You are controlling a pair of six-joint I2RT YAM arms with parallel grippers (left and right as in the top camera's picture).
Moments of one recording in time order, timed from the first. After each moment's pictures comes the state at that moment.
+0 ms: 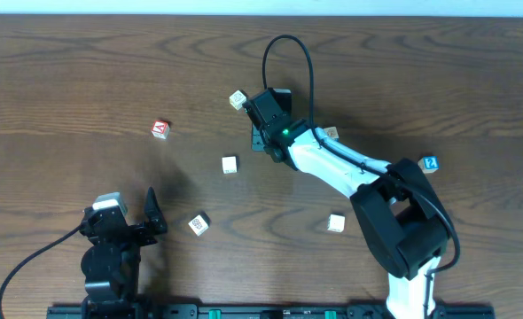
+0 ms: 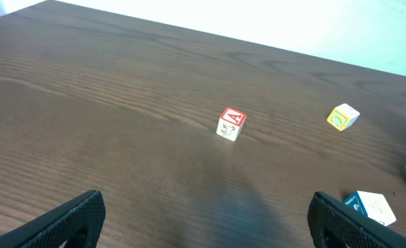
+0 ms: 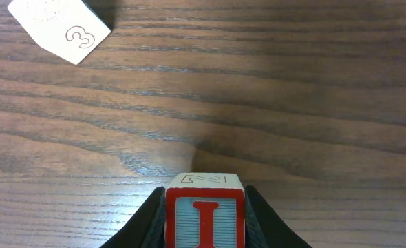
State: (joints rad) left arm 0.05 0.01 0.13 -0.42 -0.05 -0.17; right arm 0.64 2.04 1.34 -0.37 0.24 0.61
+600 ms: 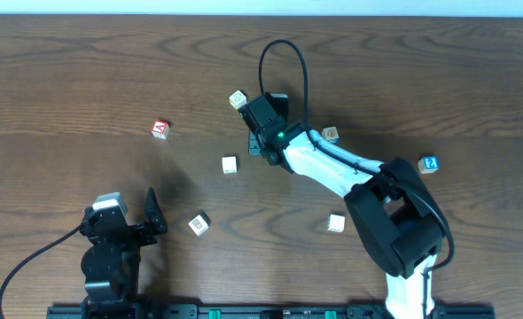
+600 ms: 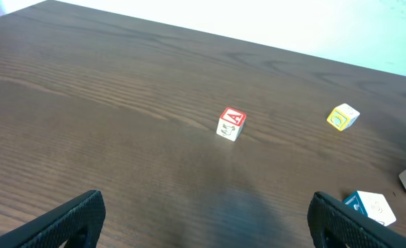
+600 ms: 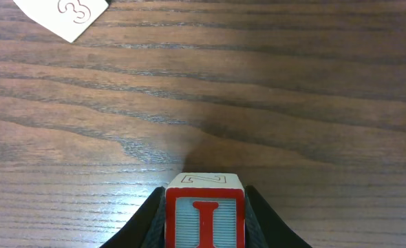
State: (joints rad) left arm 0.05 0.01 0.13 -0.42 -0.05 -0.17; right arm 0.66 2.06 1.34 -0.38 0.25 0.64
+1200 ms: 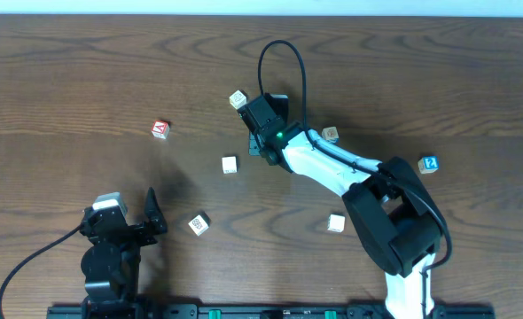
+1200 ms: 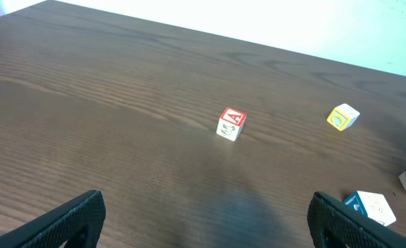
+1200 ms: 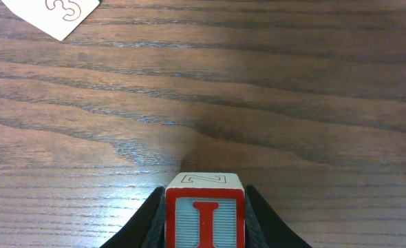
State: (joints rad) left arm 0.05 0.01 0.13 -0.42 -0.05 -0.17; right arm 0.66 2.07 1.35 -0.39 0.26 0.64
